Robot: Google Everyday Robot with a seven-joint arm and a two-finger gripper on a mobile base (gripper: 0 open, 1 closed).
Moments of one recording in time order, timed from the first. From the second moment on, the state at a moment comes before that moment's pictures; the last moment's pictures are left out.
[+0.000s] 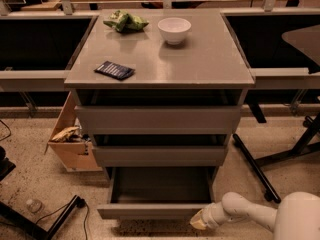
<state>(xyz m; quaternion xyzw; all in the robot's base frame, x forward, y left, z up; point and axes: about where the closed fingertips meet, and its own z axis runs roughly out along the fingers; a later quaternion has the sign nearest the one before) 0.480 -0.170 0.167 -0.46 0.84 0.24 0.17</state>
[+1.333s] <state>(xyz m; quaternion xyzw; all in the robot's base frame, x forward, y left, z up) 0.551 -0.170 0.177 -0.47 0.82 0.24 0.22</state>
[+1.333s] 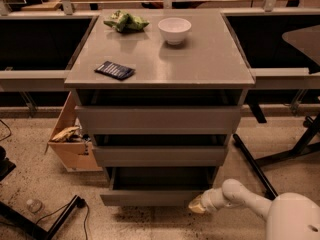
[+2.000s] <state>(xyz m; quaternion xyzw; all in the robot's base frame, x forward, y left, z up) 0.595 -0.176 0.187 -0.48 0.81 0.23 0.25</state>
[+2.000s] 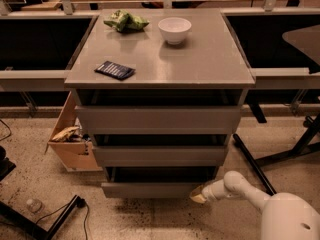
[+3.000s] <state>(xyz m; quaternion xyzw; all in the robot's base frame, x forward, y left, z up) 0.636 -0.182 0.198 -0.48 0.80 0.23 0.28</state>
